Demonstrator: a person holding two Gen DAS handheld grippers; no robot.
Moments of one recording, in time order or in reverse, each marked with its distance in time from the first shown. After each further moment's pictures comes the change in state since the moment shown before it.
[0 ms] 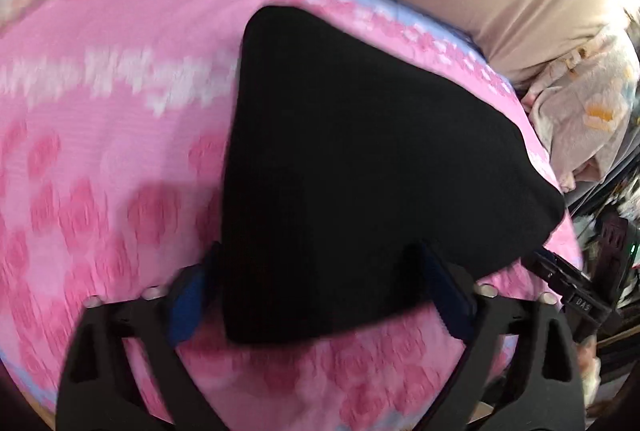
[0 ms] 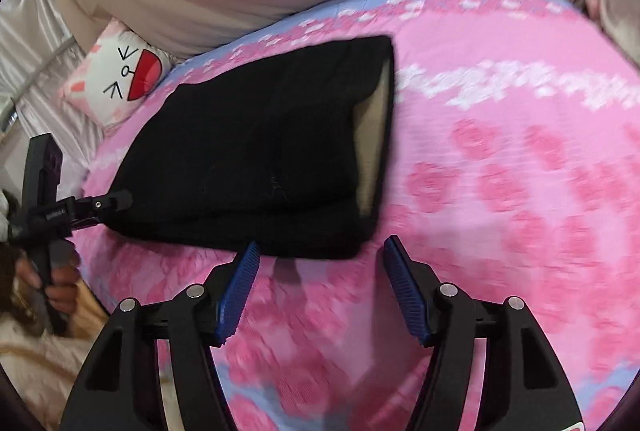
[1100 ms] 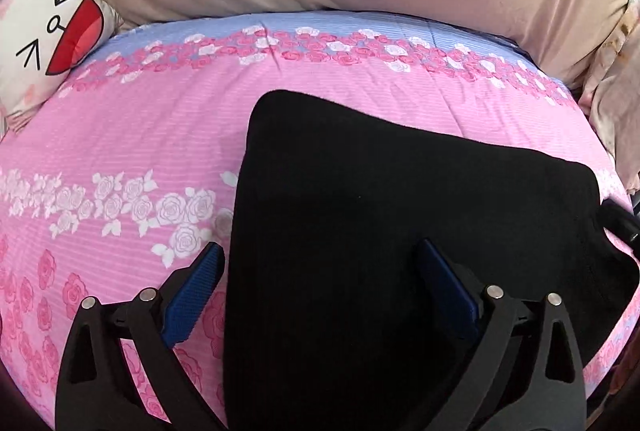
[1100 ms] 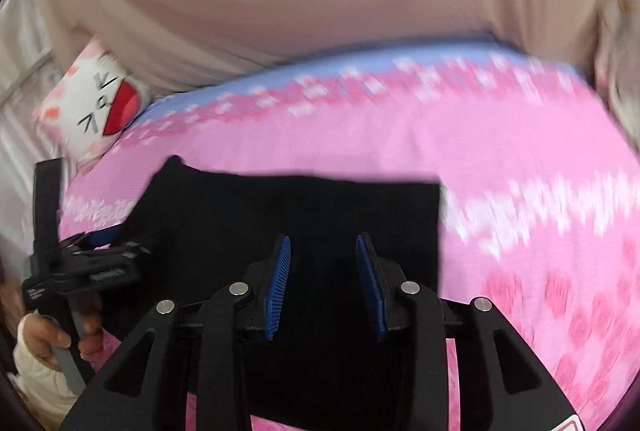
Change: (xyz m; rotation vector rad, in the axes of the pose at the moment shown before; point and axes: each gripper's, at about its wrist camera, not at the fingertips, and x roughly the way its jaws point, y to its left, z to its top) left arm 0.033 -0.016 0.067 0.094 -0.091 0.269; right arm 0.021 0.069 0.095 -0.097 -0.097 -0.131
